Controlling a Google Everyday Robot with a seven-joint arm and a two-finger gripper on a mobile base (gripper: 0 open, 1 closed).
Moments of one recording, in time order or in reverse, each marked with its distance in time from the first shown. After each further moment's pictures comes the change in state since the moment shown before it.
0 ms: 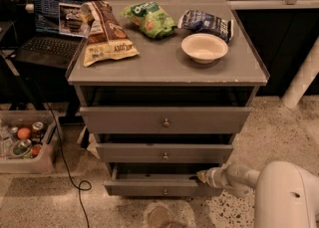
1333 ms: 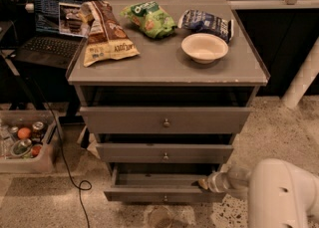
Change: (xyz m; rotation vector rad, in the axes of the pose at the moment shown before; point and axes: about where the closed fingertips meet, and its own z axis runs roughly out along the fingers) arm 0.033 0.003 0.002 -0.048 0.094 -0.075
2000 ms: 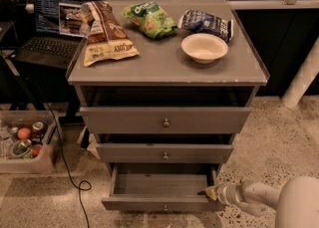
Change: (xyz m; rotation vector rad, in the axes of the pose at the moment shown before) arm 0.043 0.004 -0.040 -0.021 -0.056 0.036
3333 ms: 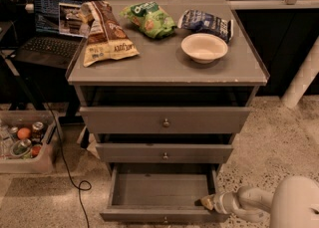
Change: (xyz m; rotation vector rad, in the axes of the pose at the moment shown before) arm 0.040 0.033 0.014 -0.095 0.065 0.006
